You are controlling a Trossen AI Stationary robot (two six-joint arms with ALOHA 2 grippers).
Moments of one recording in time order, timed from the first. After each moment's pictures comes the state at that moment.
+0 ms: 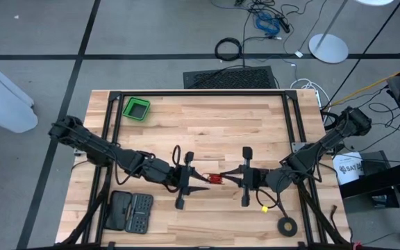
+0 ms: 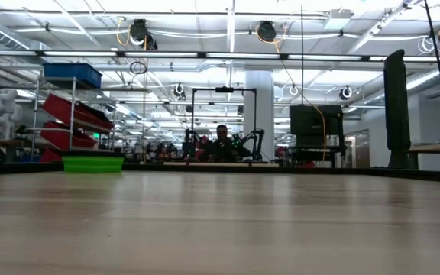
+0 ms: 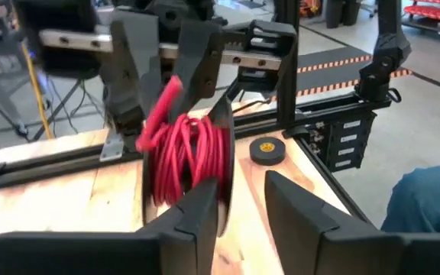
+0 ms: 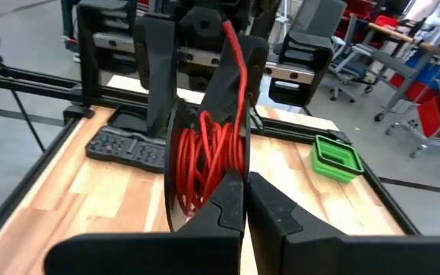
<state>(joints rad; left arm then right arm) -0.39 1.52 1.14 0.18 -0.20 0.08 0.59 1.31 0.99 0.02 0.70 -0.02</state>
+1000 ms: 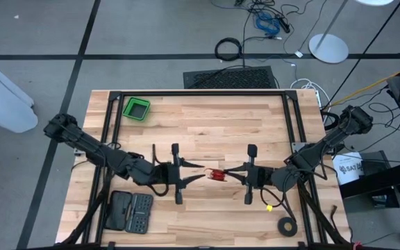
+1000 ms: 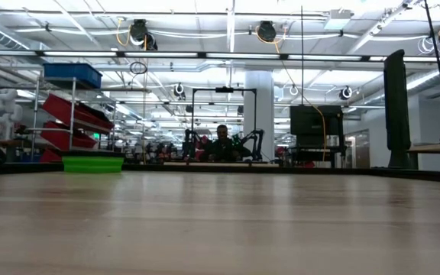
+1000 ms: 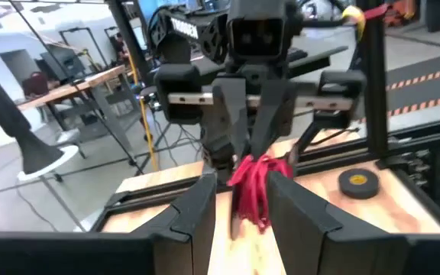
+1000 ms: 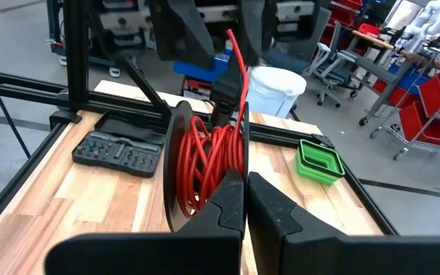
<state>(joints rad) -0.47 1.45 1.14 0.26 -0.55 0.27 0.61 1.27 0.99 0.00 0.76 -0.04</state>
